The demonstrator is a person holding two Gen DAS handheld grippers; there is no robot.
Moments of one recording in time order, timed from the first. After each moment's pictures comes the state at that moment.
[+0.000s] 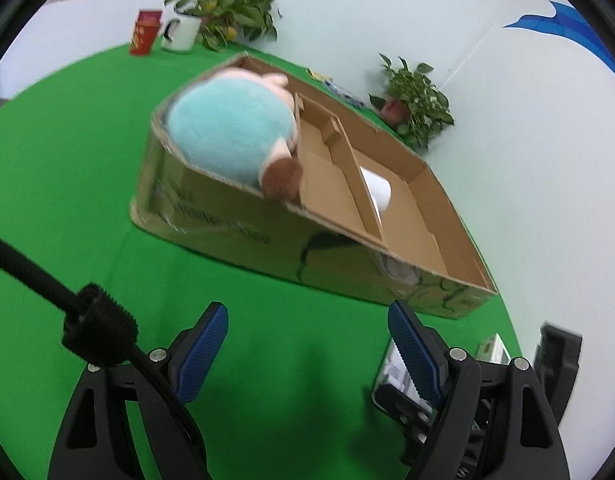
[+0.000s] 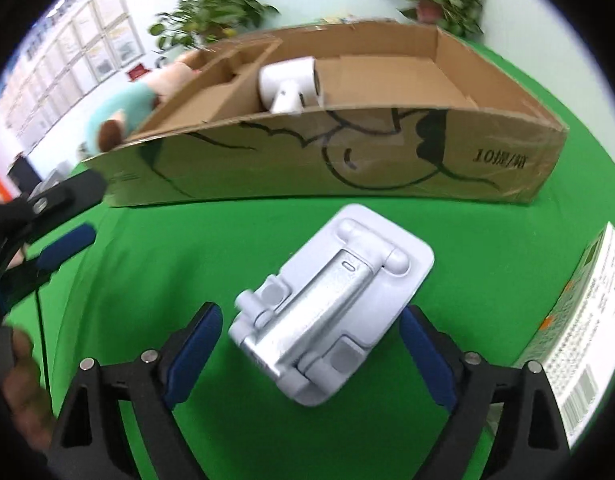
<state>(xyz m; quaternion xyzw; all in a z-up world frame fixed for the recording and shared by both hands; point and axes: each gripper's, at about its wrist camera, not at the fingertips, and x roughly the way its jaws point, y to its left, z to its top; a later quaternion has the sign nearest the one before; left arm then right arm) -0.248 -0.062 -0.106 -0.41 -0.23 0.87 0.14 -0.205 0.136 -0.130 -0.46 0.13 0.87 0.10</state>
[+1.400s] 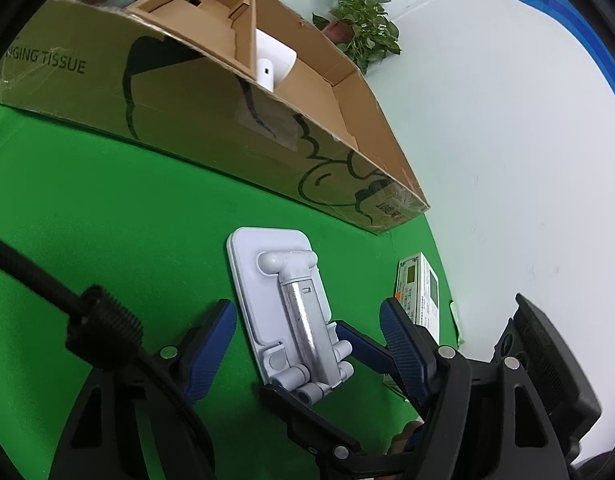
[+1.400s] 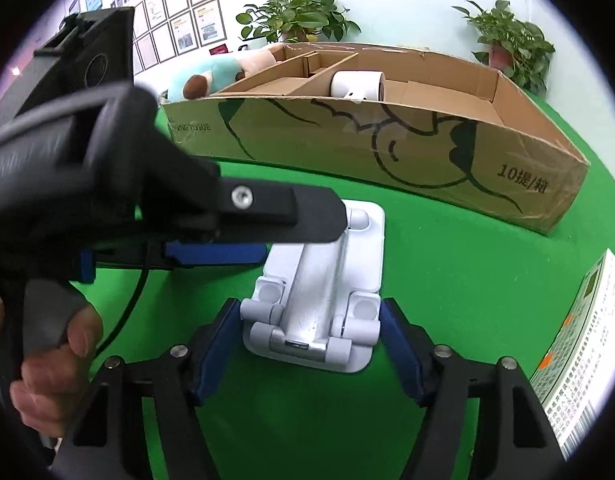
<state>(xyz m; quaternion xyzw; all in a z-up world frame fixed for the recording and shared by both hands) -0.247 0.015 -0.145 -0.49 -0.28 0.77 0.29 -0.168 0.133 -0.133 -0.42 0.04 0.90 -0.03</state>
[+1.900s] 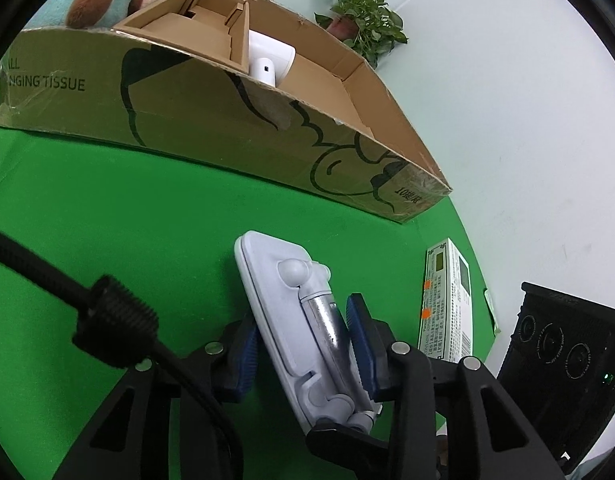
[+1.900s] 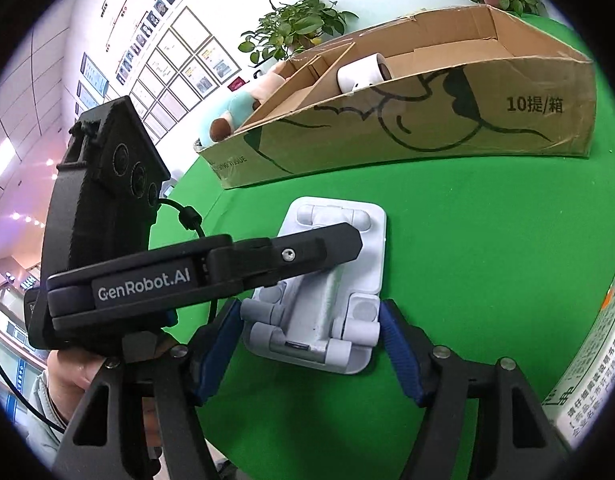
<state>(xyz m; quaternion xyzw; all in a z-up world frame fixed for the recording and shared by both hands) -0.247 0.046 -0.141 -0.49 -0.22 0.80 0.25 -0.151 0.157 -0.132 -0.41 0.22 0.88 -0.12</state>
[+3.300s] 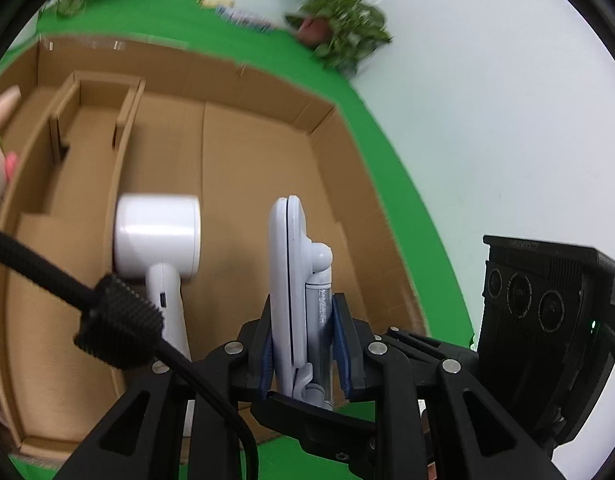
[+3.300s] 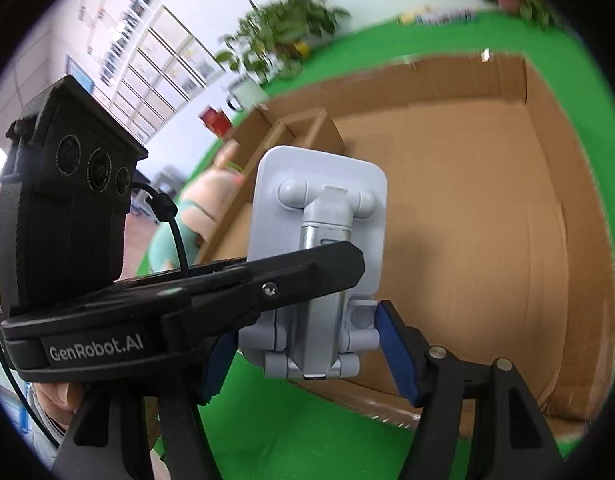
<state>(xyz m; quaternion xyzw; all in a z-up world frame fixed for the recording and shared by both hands) -0.425 0.081 -0.068 -0.52 -0.19 0.78 0.29 -0.311 0.246 -0.076 -0.46 0.23 0.85 -0.13</state>
